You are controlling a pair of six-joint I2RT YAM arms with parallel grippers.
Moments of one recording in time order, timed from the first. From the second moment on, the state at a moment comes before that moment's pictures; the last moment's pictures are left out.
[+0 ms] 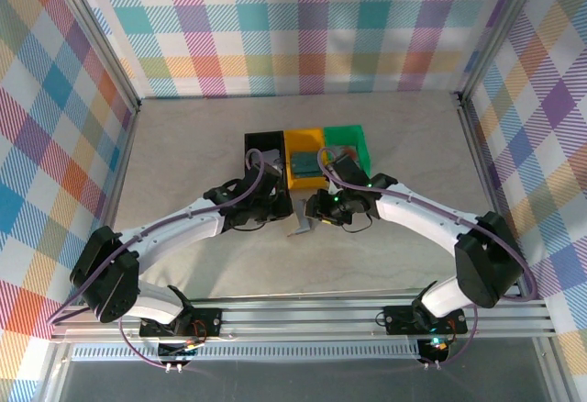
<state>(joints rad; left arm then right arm) -0.76 1.40 0.94 -0.39 0.10 -0.84 0.71 1.47 1.01 -0.57 -0.30 0.85</state>
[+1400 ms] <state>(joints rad) -0.71 1.34 0.74 -0.32 0.23 -0.65 0.52 1.43 0.89 -0.59 -0.35 0.76</state>
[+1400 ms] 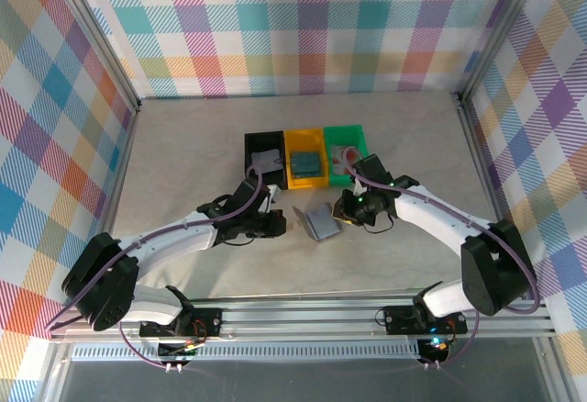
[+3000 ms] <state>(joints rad) -0.70 1.57 0.86 -0.55 -0.11 -0.60 0.64 1.67 0.89 -0.41 -0.37 0.75</state>
